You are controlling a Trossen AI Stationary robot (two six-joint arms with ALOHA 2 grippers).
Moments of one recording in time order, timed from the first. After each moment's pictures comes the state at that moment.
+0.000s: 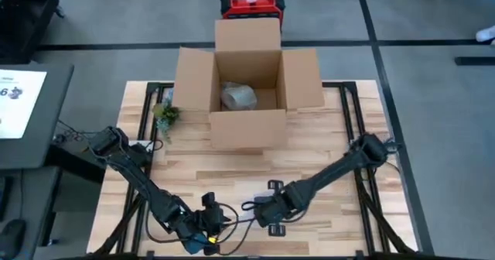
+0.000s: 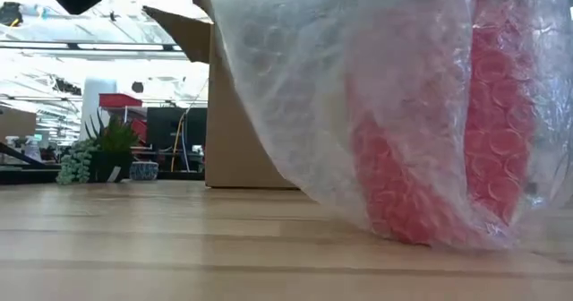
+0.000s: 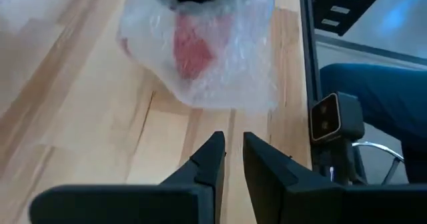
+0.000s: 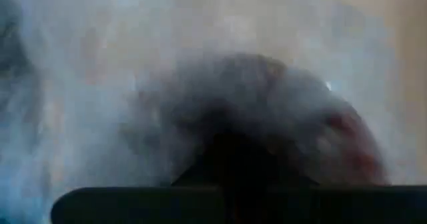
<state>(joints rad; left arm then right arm) -0.79 1.74 1.19 -0.32 -0.61 -0.81 0.50 2.08 1.60 -0.81 0.03 0.49</state>
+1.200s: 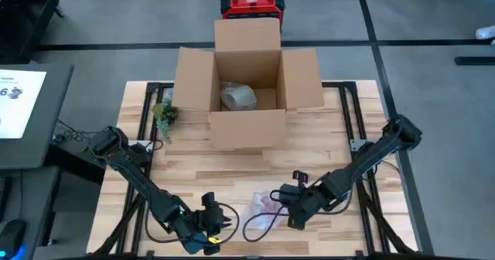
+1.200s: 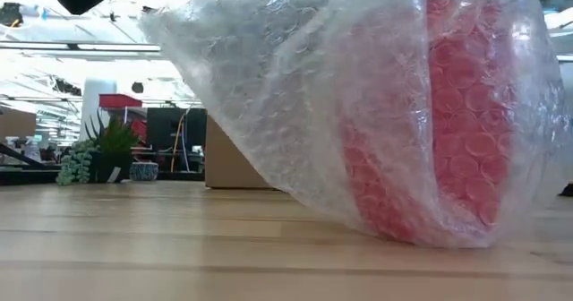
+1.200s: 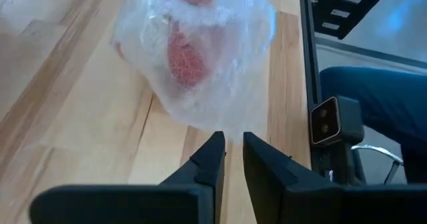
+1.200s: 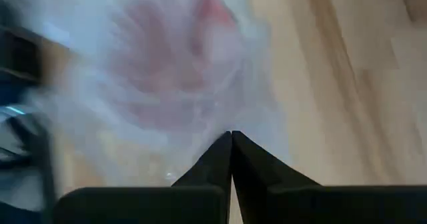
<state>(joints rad) -0.79 1.74 1.19 -0.29 -0.61 -0.80 0.61 1.64 1.27 -0.67 0.28 0.72</state>
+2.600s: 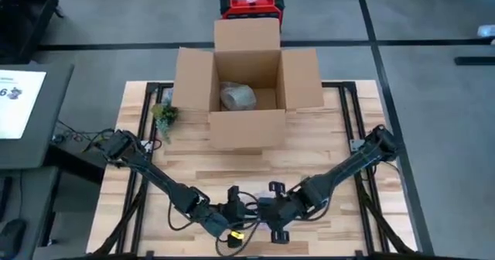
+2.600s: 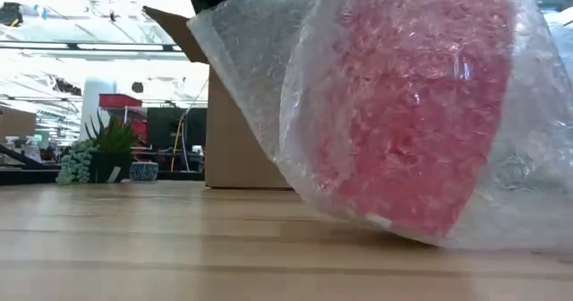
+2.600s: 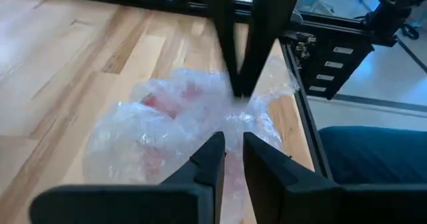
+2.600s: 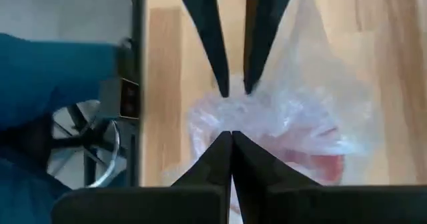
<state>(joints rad) -0.63 1.85 1.19 0.15 -0.56 -0.47 0.54 1.95 1.66 -0.82 0.11 0.57</state>
